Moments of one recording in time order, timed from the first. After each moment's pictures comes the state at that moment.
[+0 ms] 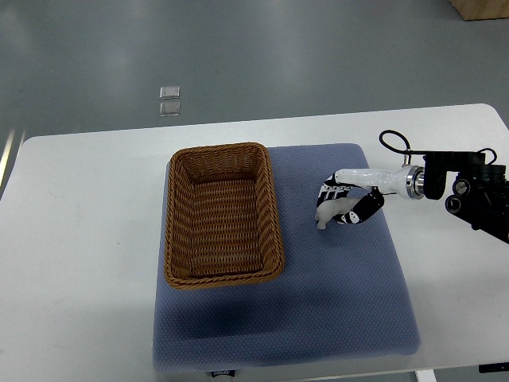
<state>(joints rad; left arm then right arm) 0.06 0.00 -0.16 -0.15 0.04 -0.01 0.06 0.82 -0.50 0.38 1.02 -1.42 0.33 0.25</state>
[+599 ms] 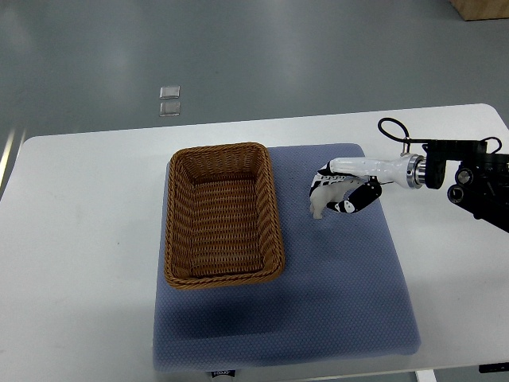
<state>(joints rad) 0.06 0.00 -0.16 -0.15 0.04 -0.01 0.06 0.87 -0.52 0.38 1.02 -1.42 0.33 0.35</state>
